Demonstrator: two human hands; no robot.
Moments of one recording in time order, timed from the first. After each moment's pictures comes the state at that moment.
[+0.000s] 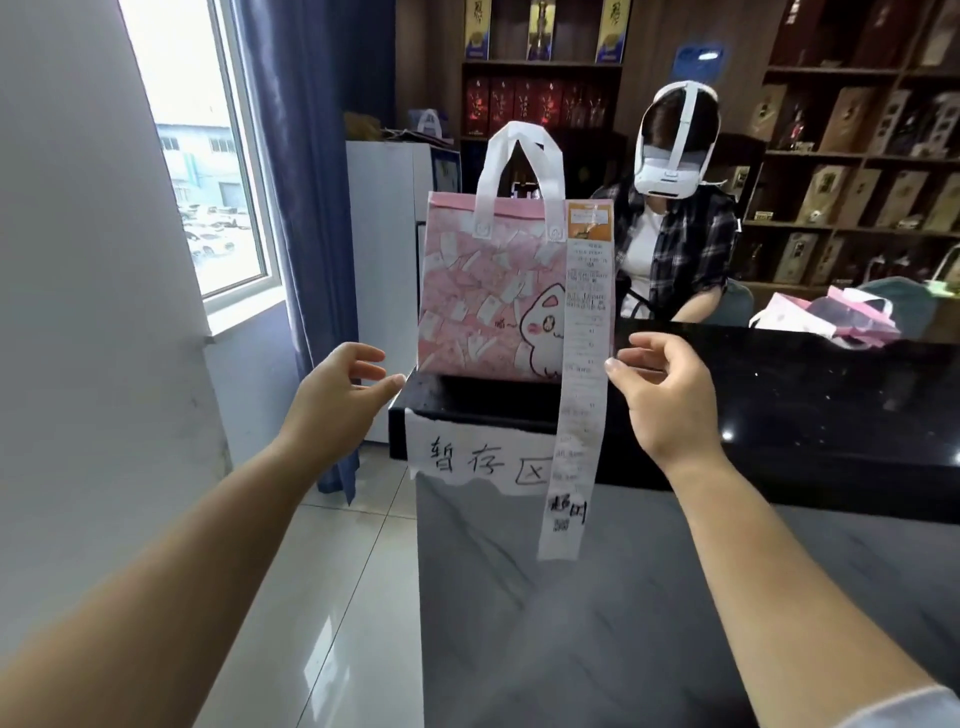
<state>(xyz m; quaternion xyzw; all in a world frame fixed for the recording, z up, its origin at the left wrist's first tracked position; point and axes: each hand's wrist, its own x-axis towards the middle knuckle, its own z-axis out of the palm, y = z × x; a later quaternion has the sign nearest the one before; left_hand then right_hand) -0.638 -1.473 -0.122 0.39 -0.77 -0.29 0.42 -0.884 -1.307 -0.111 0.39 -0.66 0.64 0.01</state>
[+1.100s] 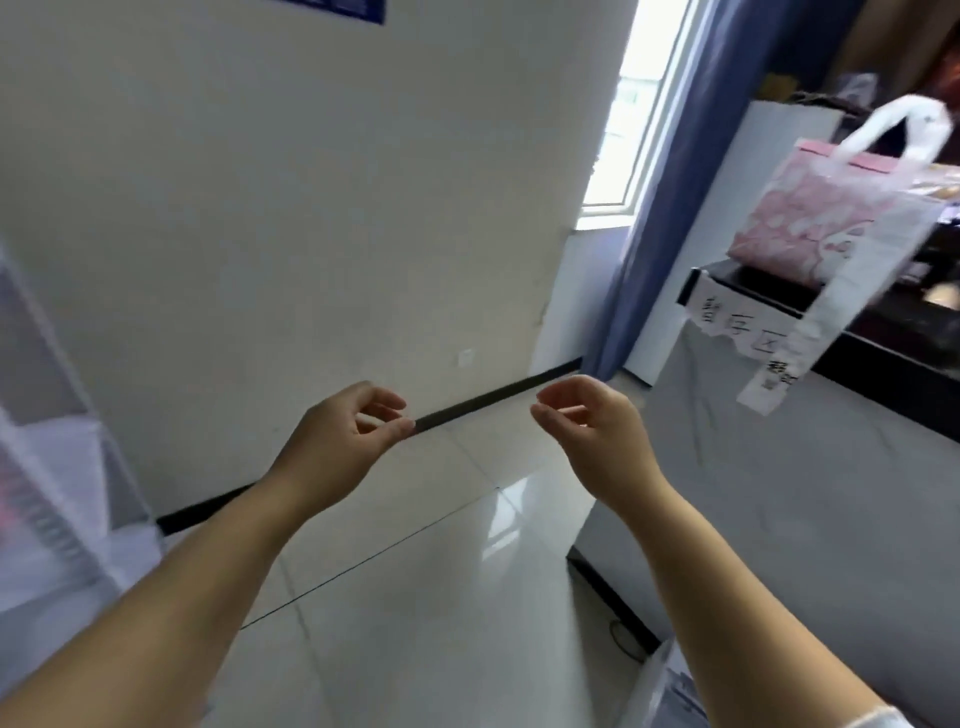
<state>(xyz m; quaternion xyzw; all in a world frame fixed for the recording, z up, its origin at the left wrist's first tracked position) -0.335 -0.902 -0.208 0.65 -0.57 -0.23 0.45 -0.579 -0.972 -0.183 0.74 -0.47 0.40 -0.27</state>
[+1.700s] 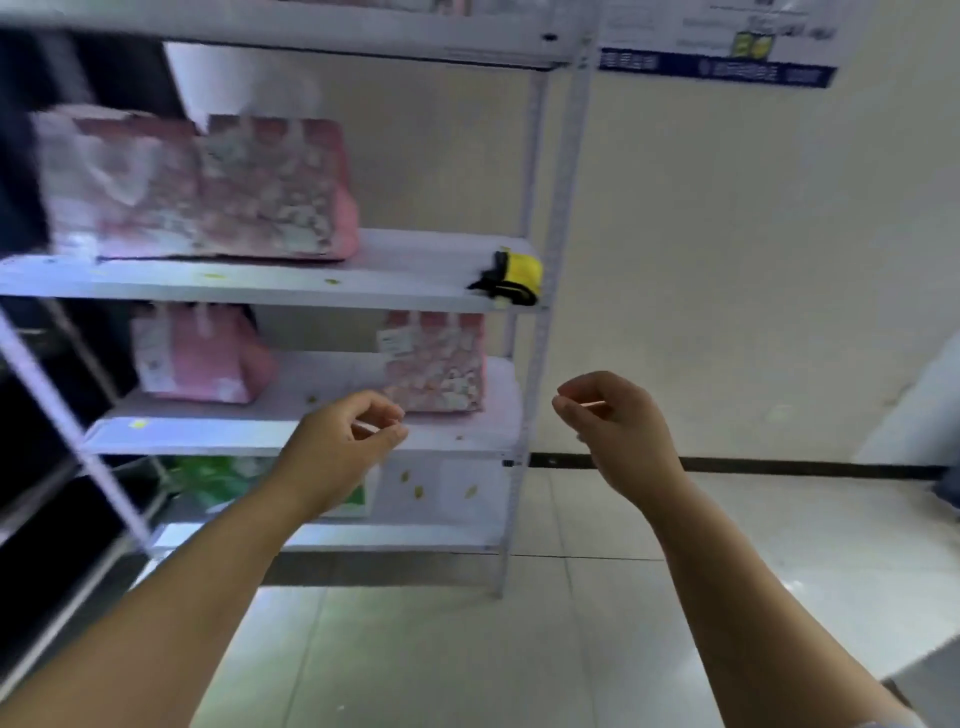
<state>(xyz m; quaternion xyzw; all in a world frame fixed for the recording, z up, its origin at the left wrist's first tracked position) -0.127 -0.433 -0.195 0.81 -0.34 -0.06 0.47 -0.291 -0.649 -0.181 0.81 -0.23 0.30 -0.44</state>
